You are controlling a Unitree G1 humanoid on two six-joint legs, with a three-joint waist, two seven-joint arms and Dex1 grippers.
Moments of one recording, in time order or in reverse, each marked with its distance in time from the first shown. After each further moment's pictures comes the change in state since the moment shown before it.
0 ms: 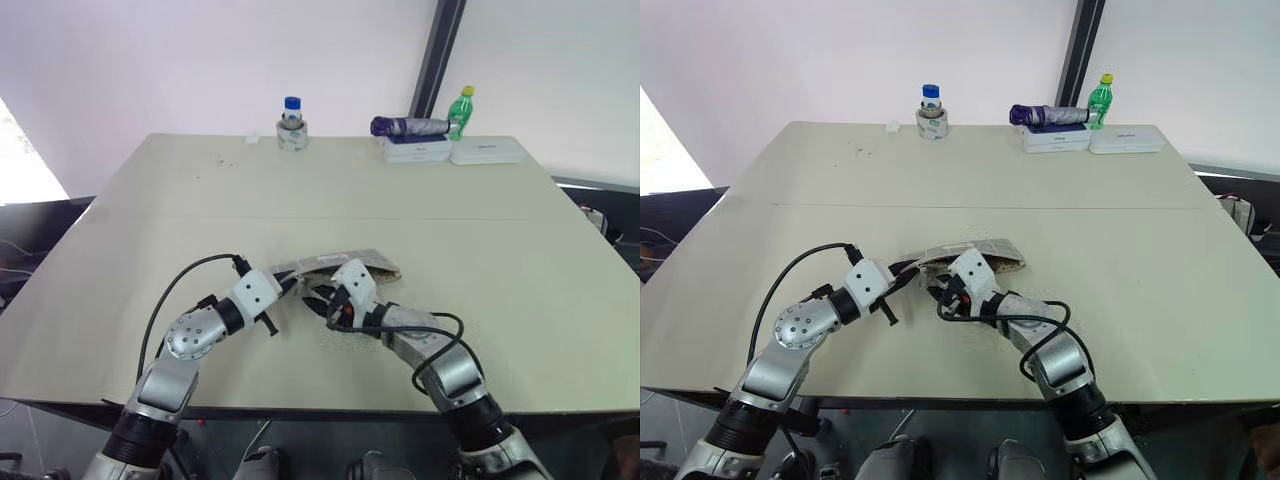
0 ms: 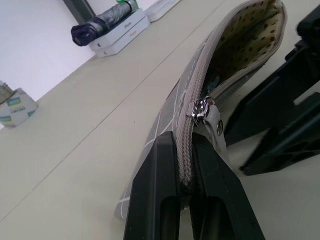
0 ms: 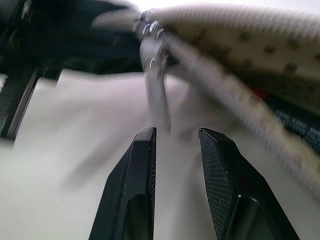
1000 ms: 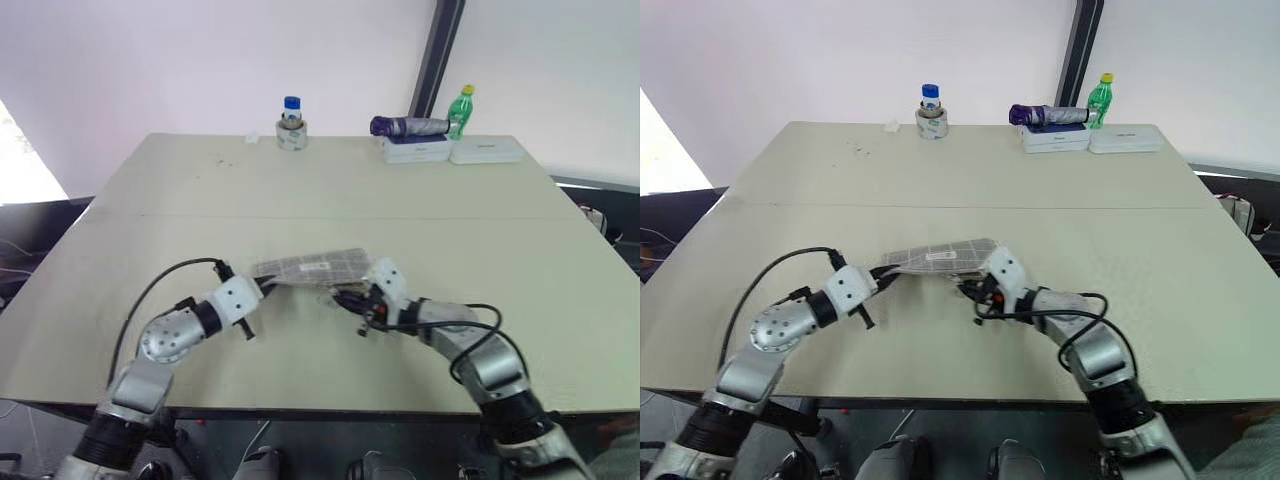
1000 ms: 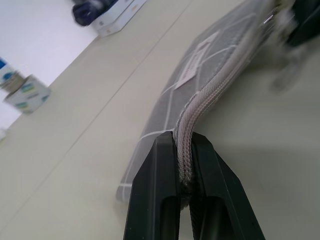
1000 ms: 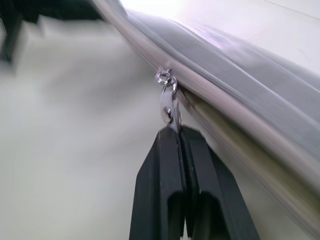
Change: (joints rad) left arm 0.021 0.156 0.073 0.099 -0.002 -0.119 -0.022; right arm 0.052 -0.273 -0.105 -0.013 0.075 -0.019 0.196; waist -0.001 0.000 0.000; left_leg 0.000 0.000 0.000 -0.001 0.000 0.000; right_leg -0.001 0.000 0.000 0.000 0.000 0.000
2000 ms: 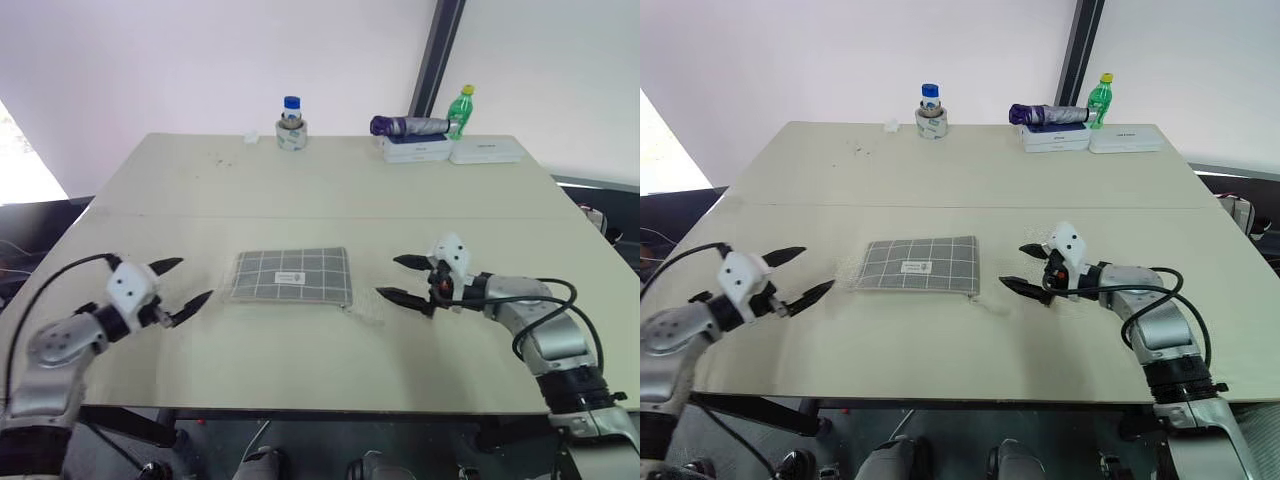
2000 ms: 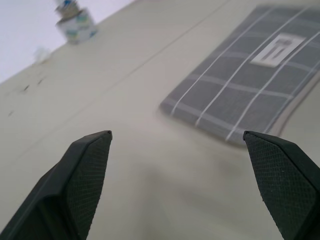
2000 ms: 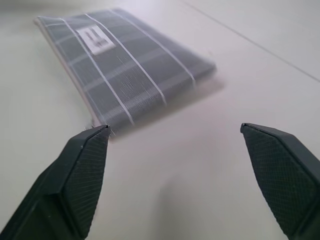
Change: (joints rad) left arm 0.176 0.173 0.360 0.120 -0.357 0.080 -0.229; right arm -0.090 -0.201 -0.152 0.231 0.065 -0.166 0.237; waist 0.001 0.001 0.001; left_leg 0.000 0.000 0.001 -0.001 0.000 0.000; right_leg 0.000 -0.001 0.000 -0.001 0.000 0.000
